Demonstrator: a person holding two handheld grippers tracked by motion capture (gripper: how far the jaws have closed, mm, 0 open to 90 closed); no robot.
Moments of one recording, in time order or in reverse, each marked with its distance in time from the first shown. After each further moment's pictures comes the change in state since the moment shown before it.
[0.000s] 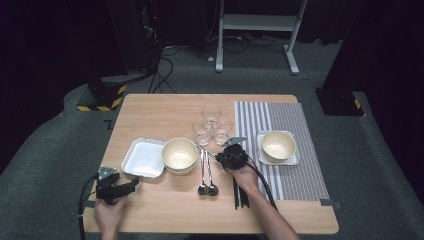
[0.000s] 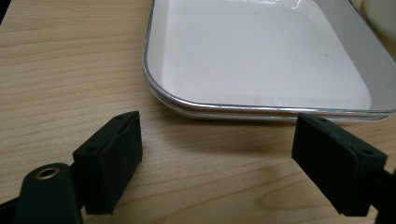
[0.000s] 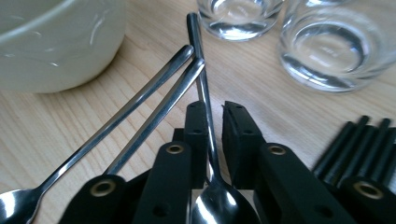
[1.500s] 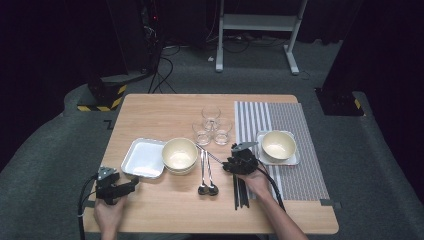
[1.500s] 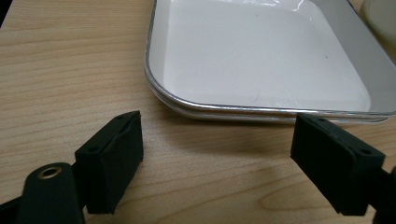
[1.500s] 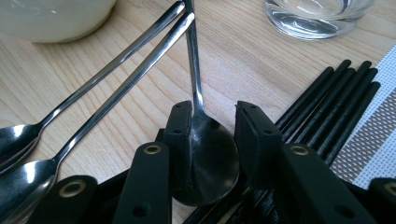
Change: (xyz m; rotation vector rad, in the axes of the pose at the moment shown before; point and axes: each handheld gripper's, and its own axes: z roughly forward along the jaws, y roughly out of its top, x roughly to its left) left arm 0.001 0.000 0.000 -0.003 -0.001 -0.005; right arm -0.013 -0.025 -0.017 0.040 0.025 -0.005
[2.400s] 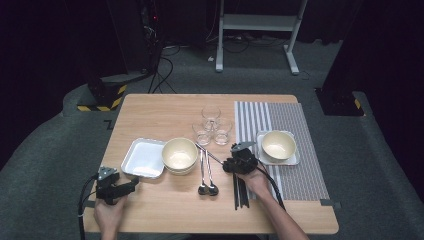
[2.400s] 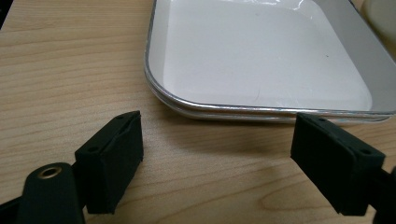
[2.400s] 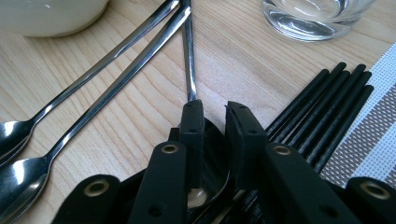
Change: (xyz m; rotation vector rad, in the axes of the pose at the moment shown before) left arm -0.001 0.000 0.000 0.002 0.005 0.002; right arm 0.000 0.002 0.000 0.016 -0.017 -0.026
